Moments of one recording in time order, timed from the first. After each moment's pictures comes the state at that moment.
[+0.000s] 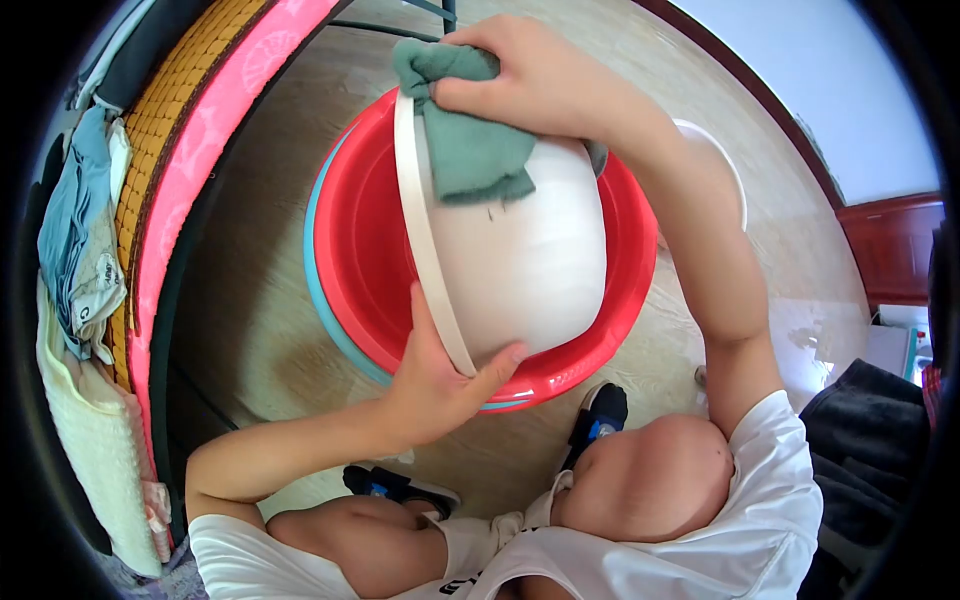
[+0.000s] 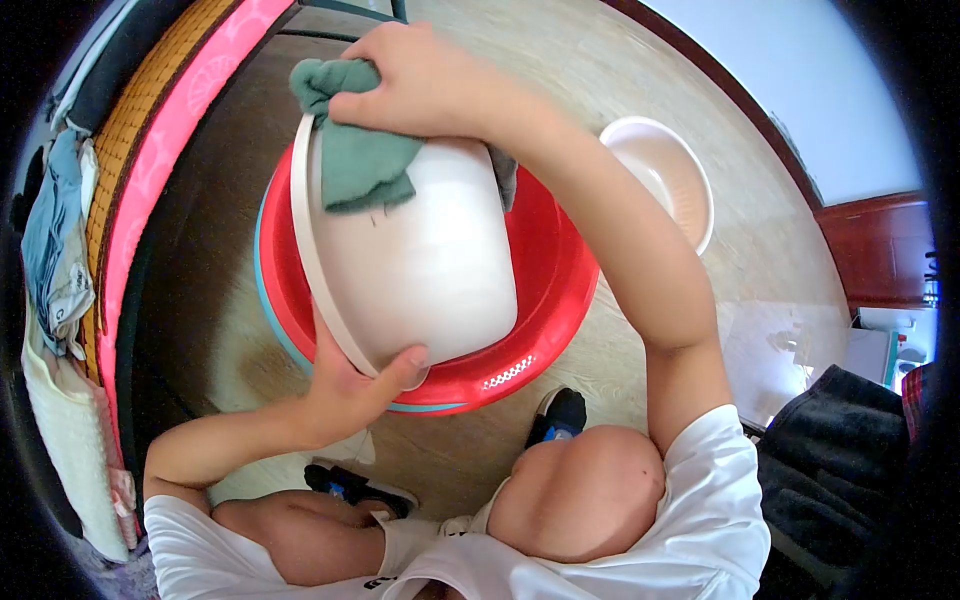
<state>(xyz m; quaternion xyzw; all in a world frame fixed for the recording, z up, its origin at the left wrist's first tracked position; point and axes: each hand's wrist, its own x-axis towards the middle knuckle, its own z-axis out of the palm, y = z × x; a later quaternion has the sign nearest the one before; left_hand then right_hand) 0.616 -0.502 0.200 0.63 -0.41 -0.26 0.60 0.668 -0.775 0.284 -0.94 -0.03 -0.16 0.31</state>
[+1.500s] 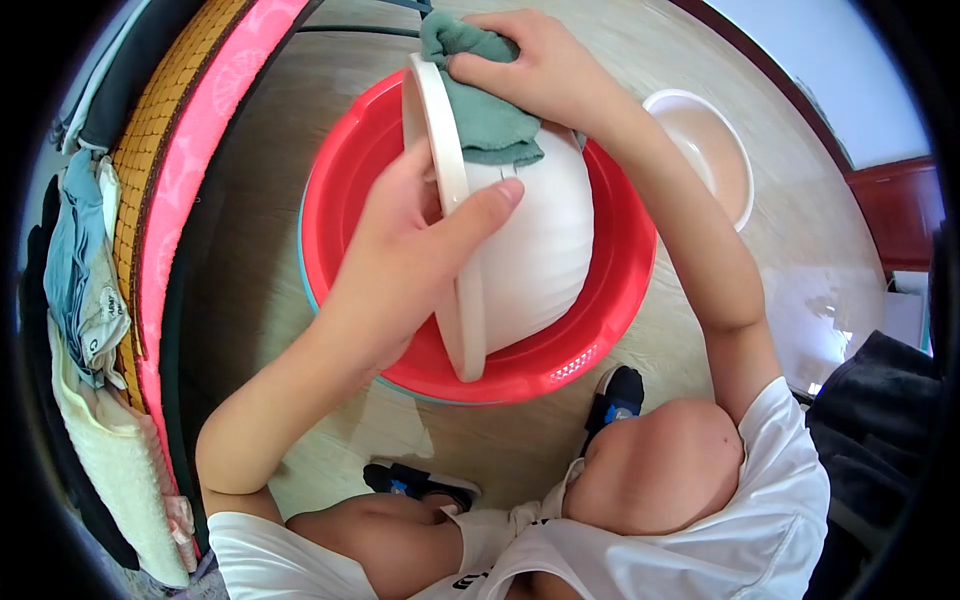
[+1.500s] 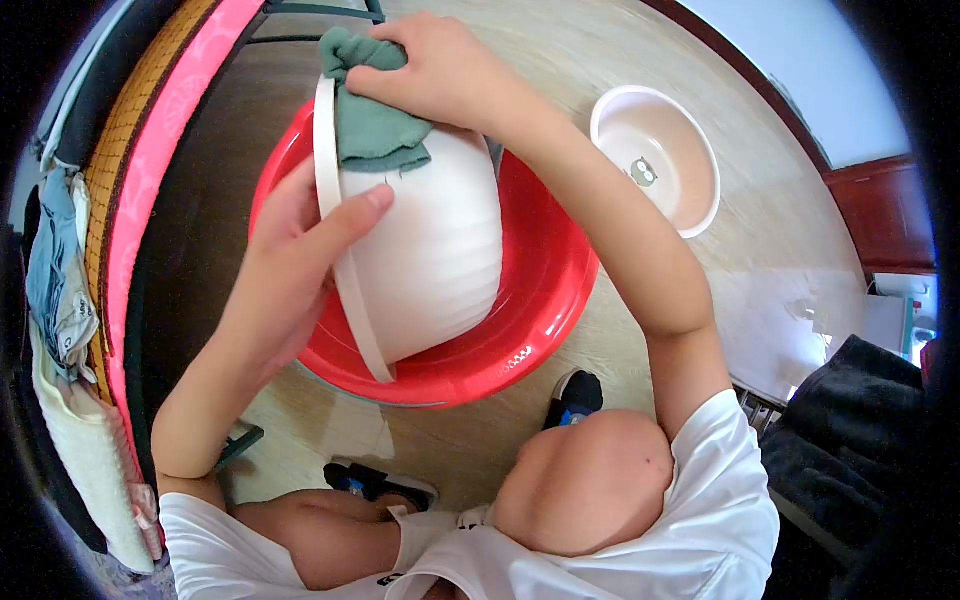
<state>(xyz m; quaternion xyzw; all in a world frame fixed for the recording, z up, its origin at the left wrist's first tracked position) 0.668 -0.573 0.284 0.59 -0.27 -0.44 0.61 0.650 -0.799 0.248 -0.89 0.09 -0.21 0.40</state>
